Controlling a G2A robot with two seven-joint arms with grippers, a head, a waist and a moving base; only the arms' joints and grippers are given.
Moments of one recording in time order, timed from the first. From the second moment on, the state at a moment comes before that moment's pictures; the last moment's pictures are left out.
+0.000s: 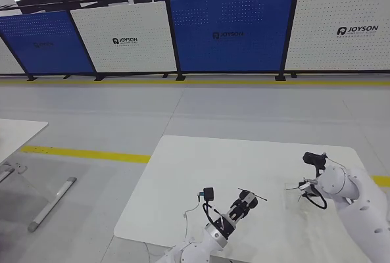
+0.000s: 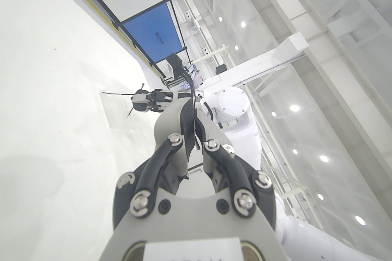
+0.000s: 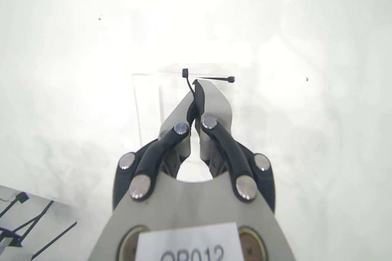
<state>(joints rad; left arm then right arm) 1.47 -1.32 -0.85 -1.59 0.06 -0.34 0.16 -0.84 -1.14 1.03 -1.20 -0.76 0.34 1.15</state>
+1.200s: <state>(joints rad) 1.47 -1.32 -0.85 -1.59 0.06 -0.34 0.16 -1.26 -1.08 1.41 -1.64 -0.56 0.21 0.89</state>
